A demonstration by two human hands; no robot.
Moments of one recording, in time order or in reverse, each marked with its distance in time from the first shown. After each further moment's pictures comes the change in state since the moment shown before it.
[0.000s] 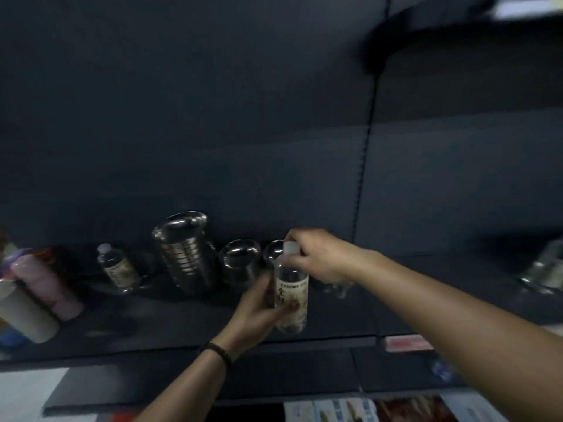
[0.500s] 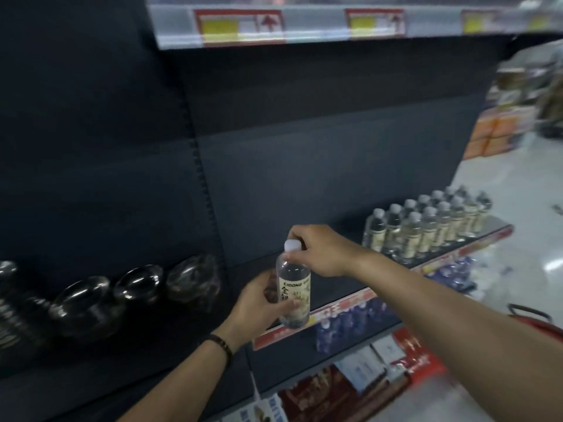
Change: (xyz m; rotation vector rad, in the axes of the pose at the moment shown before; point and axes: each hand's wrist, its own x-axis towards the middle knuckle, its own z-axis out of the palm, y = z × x) left_hand 0.047 0.105 0.309 0.020 -0.374 0.010; right_hand -0.228 0.216 -0.130 0.095 0.249 0.339
